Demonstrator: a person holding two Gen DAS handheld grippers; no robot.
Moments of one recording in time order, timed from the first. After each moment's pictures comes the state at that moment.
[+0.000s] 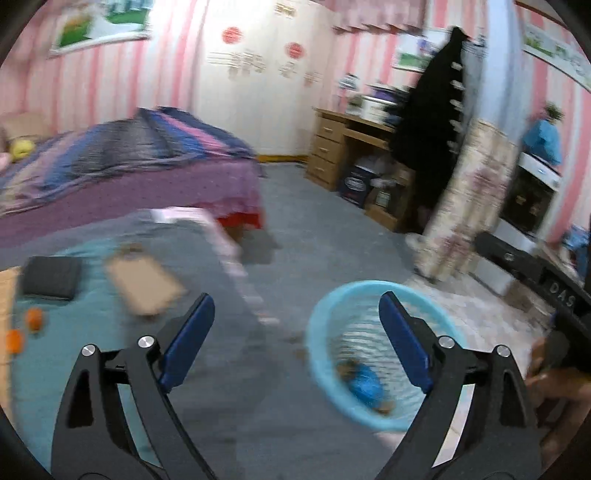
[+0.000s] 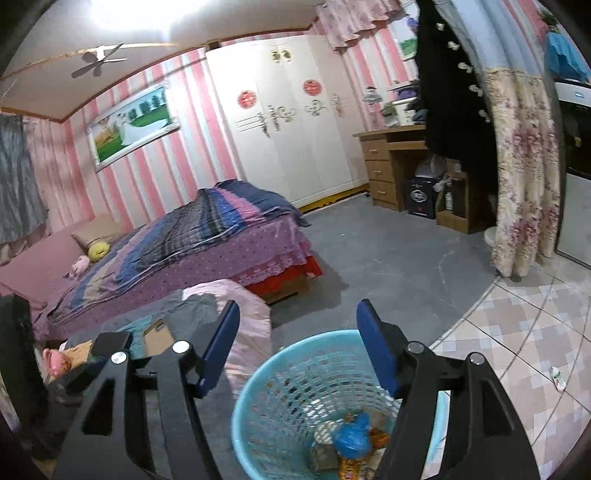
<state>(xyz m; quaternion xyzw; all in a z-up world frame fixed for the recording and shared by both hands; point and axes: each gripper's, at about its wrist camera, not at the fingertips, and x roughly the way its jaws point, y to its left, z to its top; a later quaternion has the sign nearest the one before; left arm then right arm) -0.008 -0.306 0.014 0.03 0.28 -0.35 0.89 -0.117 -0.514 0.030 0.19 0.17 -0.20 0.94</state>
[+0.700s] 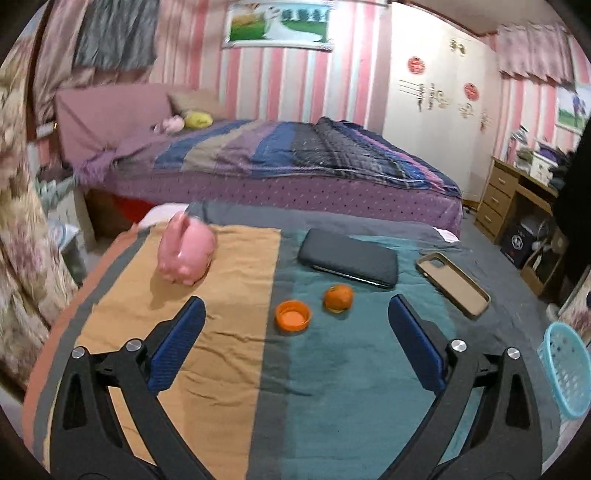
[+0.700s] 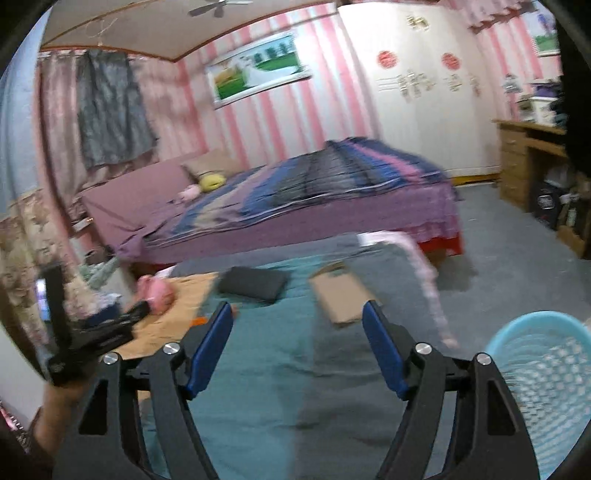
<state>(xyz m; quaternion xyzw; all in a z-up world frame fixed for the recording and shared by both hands) 0.069 -0.023 -0.010 -0.03 0.28 -0.05 0.96 -0.011 -0.315 0.022 0.14 0.23 0.05 0.96</state>
